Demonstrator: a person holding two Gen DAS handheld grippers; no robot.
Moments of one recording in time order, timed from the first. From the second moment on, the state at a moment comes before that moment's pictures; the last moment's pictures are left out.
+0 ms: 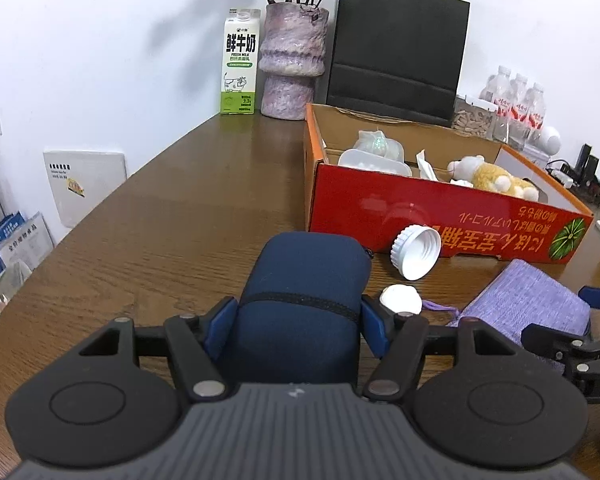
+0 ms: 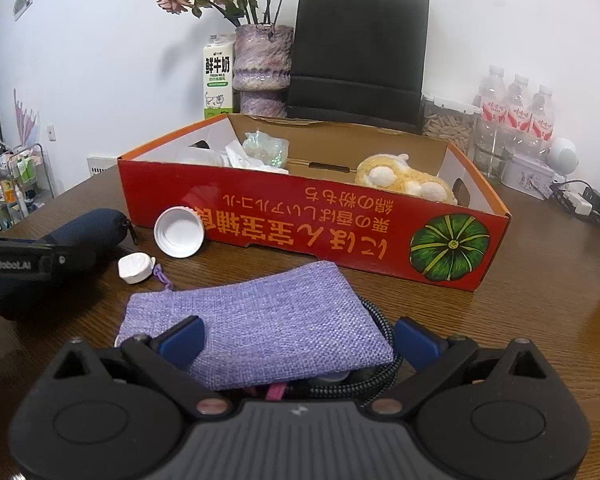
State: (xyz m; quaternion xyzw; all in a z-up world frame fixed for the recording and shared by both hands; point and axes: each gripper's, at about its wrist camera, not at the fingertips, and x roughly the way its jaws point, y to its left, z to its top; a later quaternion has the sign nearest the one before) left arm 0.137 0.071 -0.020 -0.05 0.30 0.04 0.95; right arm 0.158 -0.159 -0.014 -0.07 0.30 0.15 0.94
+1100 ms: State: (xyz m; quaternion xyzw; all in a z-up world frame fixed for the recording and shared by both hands) left arm 0.135 0.067 -0.018 -0.04 0.30 0.03 0.95; right arm 0.145 -0.165 0.008 0.00 0.25 0.20 0.95
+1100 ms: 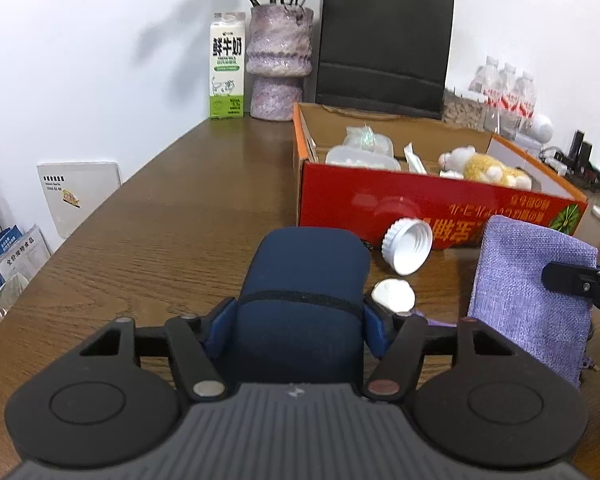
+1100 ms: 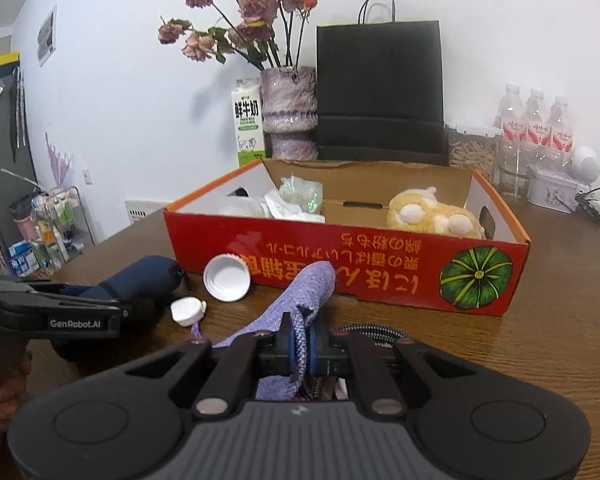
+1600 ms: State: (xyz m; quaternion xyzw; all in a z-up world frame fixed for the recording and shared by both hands) left arm 0.119 0.062 0.045 -0.04 0.20 0.02 0.98; right arm 0.150 -0.168 0.050 0.02 0.19 0.22 0.96
